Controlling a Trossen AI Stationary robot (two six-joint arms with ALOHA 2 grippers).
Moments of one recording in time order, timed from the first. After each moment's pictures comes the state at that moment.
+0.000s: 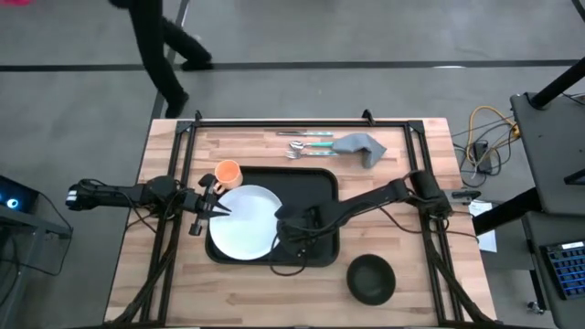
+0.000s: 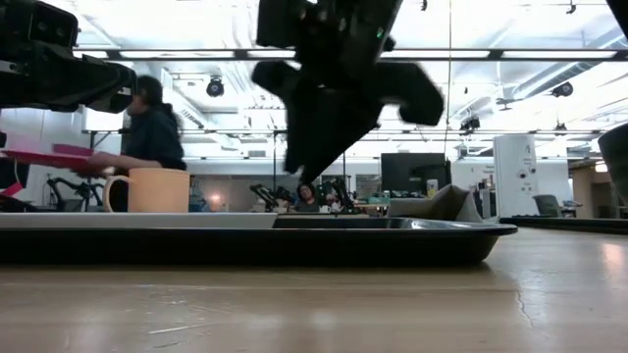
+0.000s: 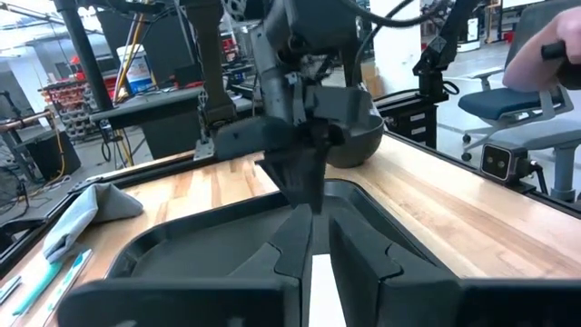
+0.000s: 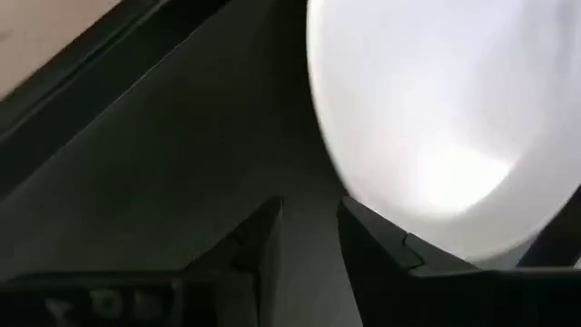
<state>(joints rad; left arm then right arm) -0.04 0.13 0.01 0.04 0.21 0.20 0.24 2.10 1.68 -0.76 0.16 -0.57</state>
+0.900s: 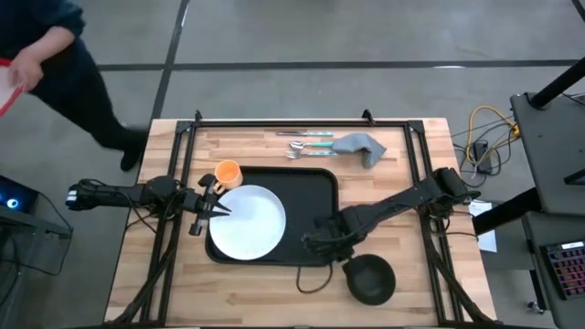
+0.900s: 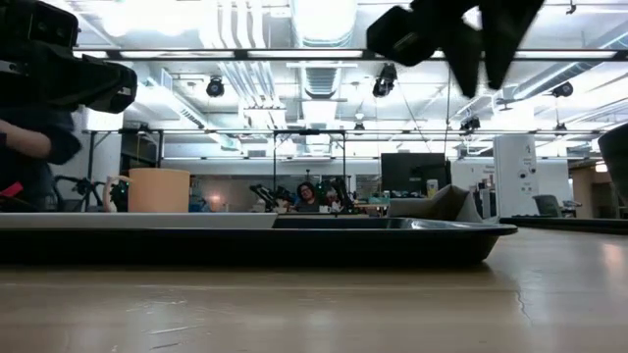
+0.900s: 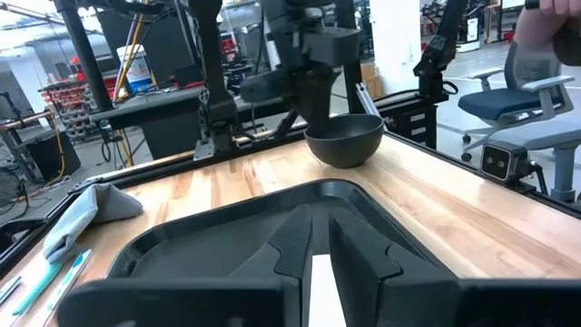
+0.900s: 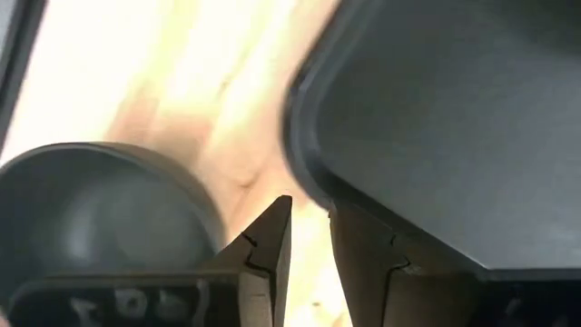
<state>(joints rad) -0.04 0.13 0.01 0.04 0.21 0.20 0.37 1.92 1.68 -1.20 -0.11 -0.11</state>
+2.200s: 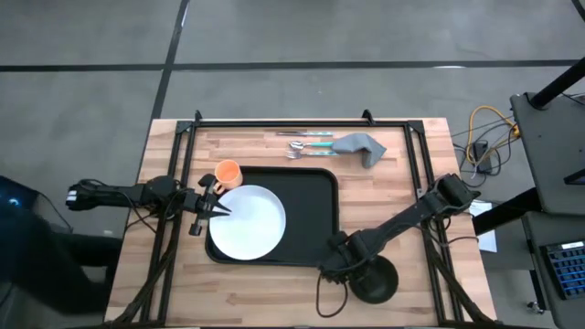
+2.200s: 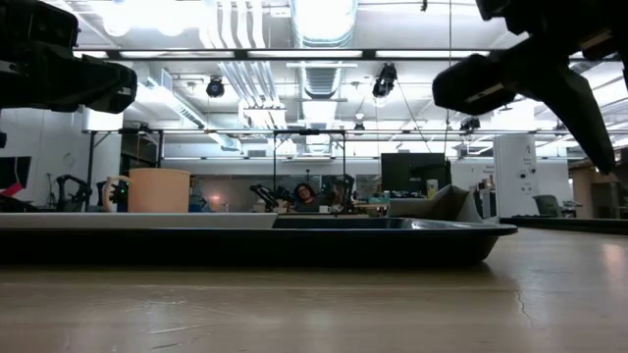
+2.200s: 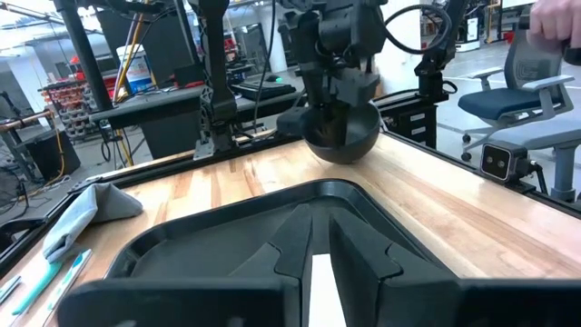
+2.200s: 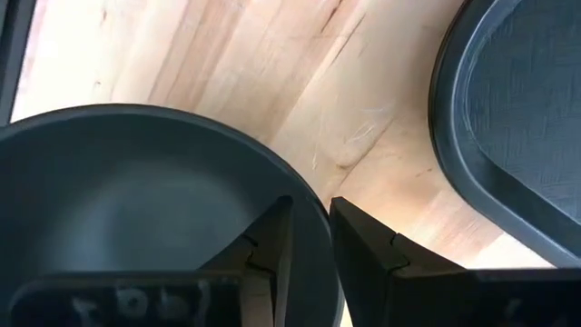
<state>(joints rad) -0.04 0.13 0.01 0.04 0.21 0.20 0.50 1.93 1.44 -1.06 -0.17 -0.01</state>
